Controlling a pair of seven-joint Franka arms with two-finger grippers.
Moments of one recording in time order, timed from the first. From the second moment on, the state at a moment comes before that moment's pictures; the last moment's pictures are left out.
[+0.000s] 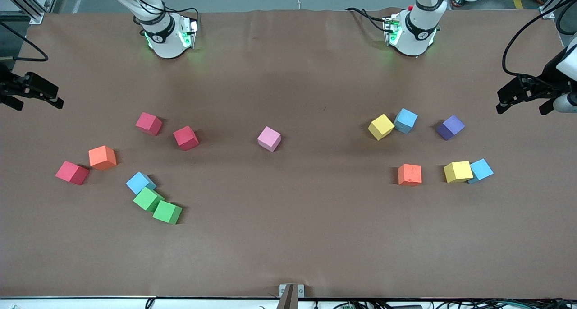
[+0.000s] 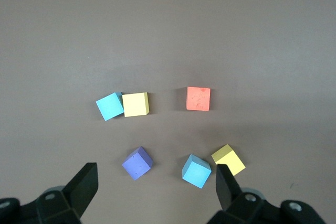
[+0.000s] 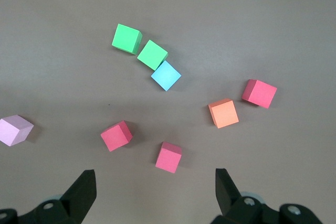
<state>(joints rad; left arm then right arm) -0.02 -0.03 -0.03 -1.60 0.00 1.67 0.00 -0.04 -0.02 -0.02 -1.56 0.03 1.56 -0.09</state>
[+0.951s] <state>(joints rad) -0.03 0.01 -0.02 -1.56 -0.01 1.55 -0.03 -0.03 -0.01 0.00 -1.53 0.02 1.55 -0.10</state>
